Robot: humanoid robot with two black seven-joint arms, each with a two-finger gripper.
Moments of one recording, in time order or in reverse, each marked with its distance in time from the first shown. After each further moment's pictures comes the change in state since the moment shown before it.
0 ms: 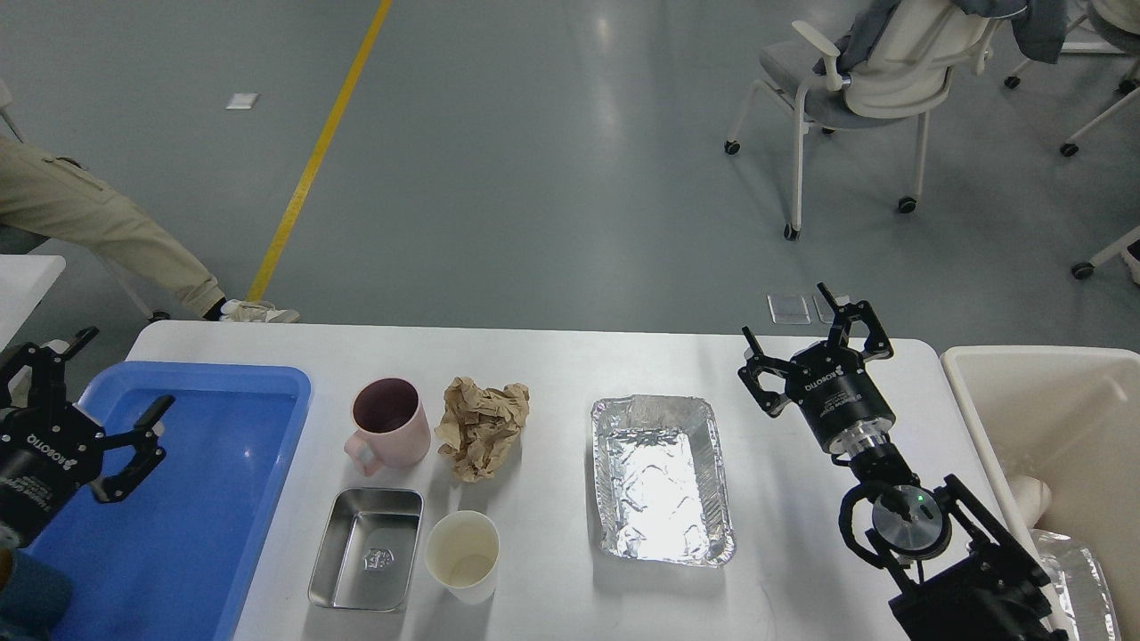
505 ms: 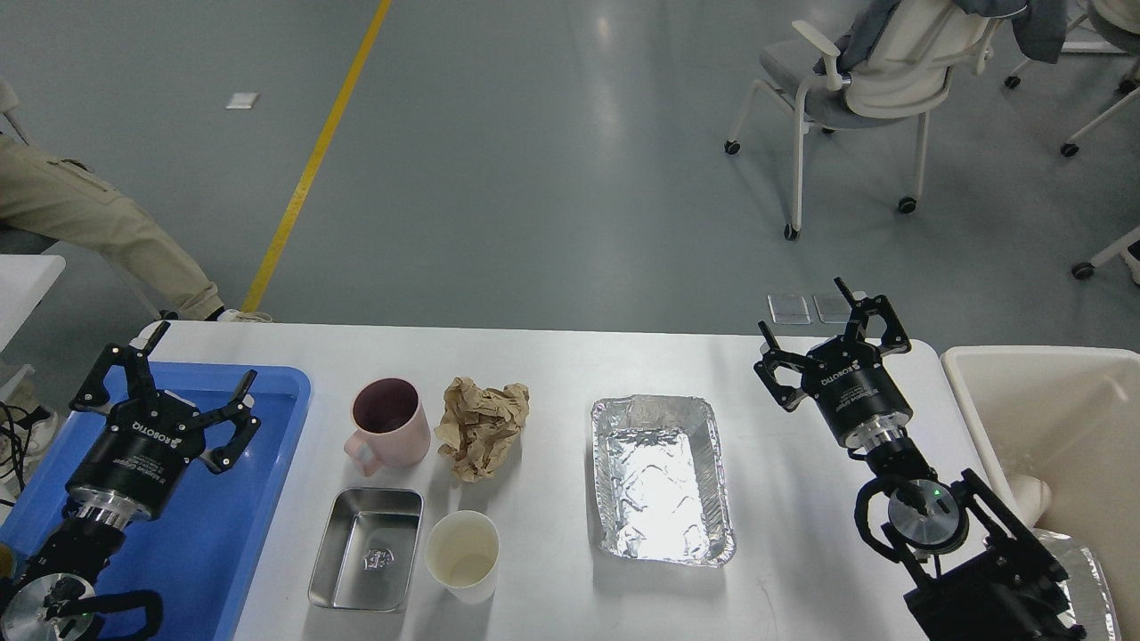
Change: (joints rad) left arm -0.173 -0.325 0.017 0.182 0.000 -0.071 -0.023; right arm 0.006 -0.030 0.007 -0.002 0.000 -0.001 -0.001
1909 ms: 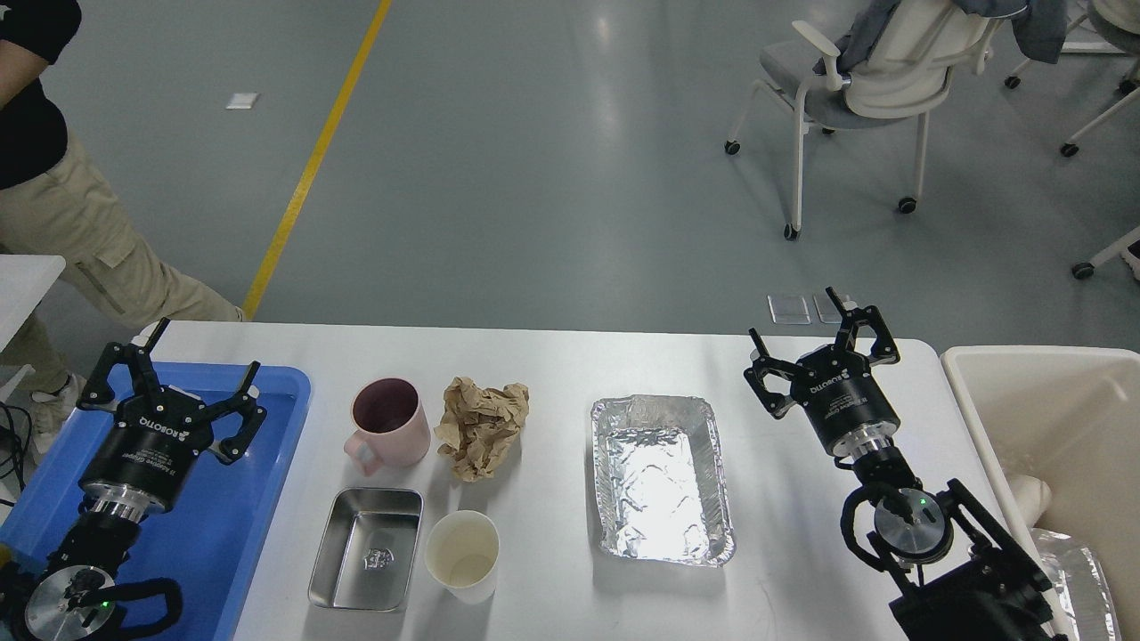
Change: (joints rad) left arm -0.055 -0.069 -0.023 0.074 -0.013 -0.011 -0.018; right arm -0.016 0.038 0.017 -0.003 0.004 0.000 0.004
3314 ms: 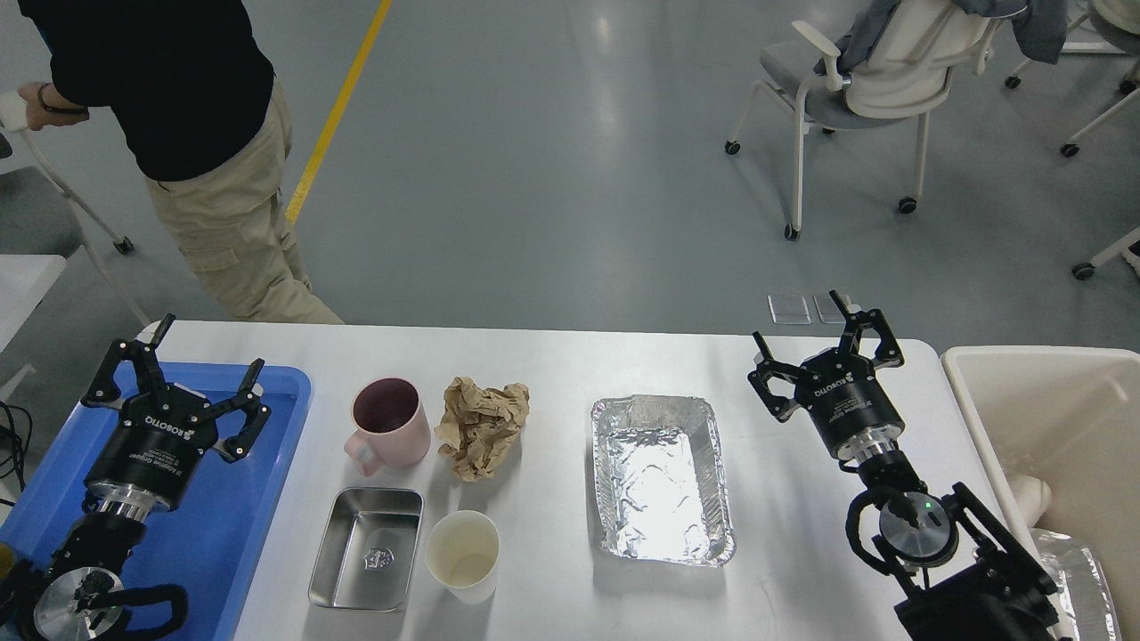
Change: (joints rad) left arm -0.005 0.005 0.029 0.003 0.057 -0.014 -0.061; right arm -0.006 -0.010 0.000 -0.007 0.001 0.013 0.000
